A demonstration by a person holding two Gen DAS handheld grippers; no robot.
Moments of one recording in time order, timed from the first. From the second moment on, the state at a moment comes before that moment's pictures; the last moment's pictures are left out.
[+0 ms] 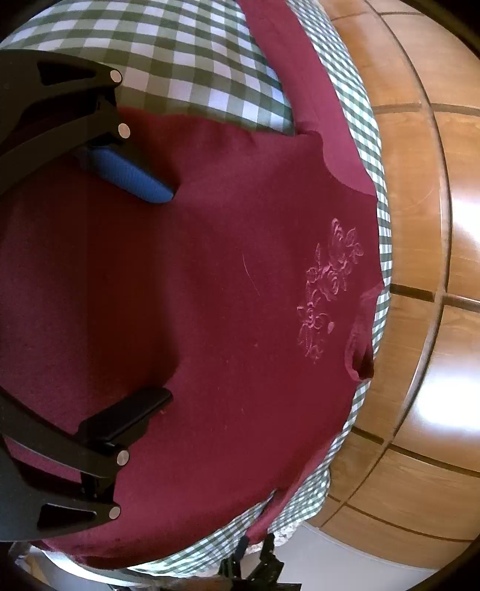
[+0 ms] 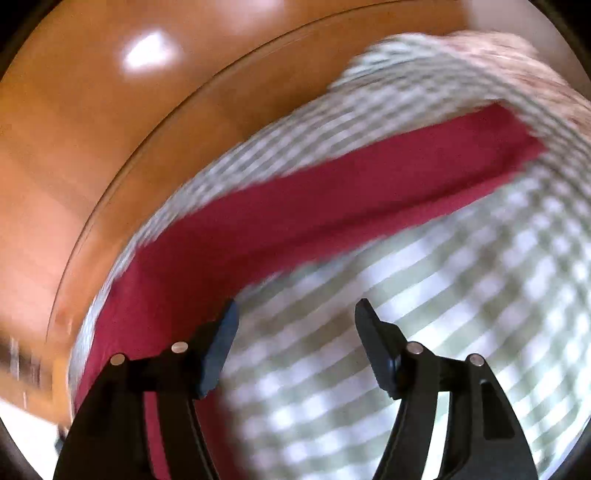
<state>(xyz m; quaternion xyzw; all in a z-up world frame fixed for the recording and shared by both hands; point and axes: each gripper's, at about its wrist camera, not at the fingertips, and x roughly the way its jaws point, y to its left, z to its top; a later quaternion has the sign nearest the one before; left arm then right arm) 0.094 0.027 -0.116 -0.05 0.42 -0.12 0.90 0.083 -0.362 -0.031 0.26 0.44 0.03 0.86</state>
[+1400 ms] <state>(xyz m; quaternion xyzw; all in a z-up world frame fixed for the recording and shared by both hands) 0.088 0.031 -0.119 -0.04 0.42 -0.12 0.90 0.195 -0.394 0.057 0.29 0.33 -0.02 0.90</state>
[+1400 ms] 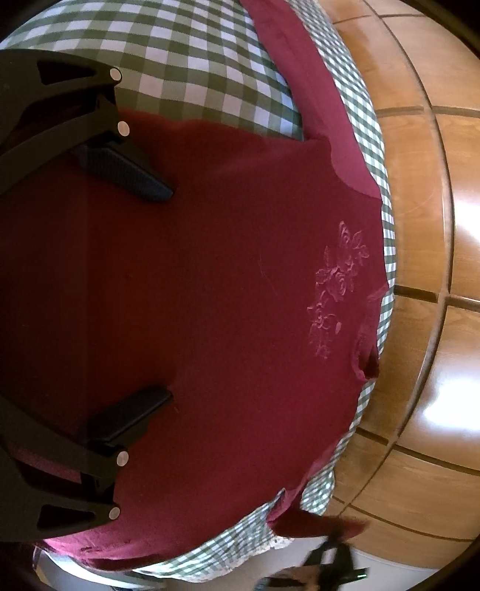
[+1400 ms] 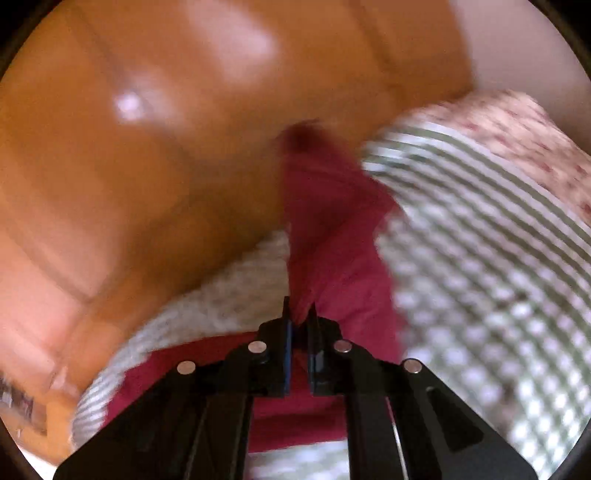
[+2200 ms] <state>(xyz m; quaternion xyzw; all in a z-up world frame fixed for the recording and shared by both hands) 0.198 0.089 -0.071 -0.22 0.41 -0.14 0.87 0.115 -0.236 -0.018 0.31 0.40 0.14 0.85</state>
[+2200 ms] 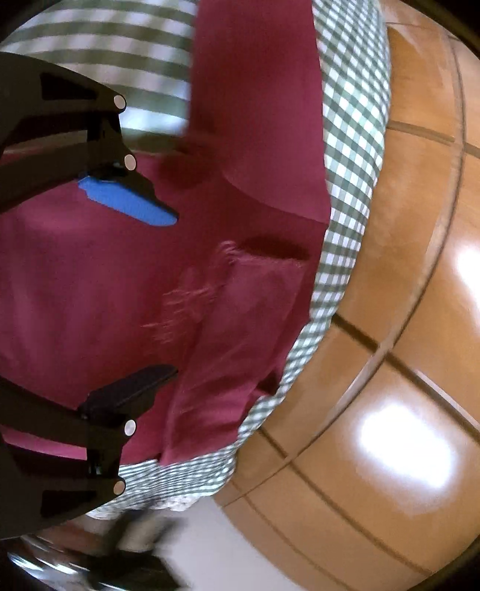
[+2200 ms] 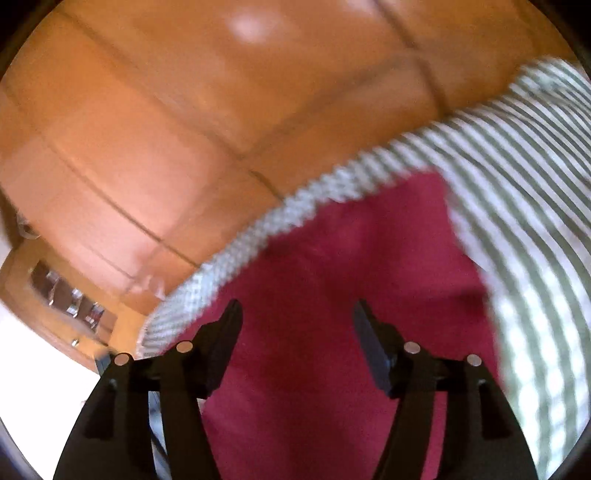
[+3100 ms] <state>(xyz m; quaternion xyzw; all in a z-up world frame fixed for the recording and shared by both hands) 0.242 0.082 -0.096 -0.14 0.45 -0.05 0.88 0.197 -0.226 -0.054 0.19 0.43 0.06 0.88</state>
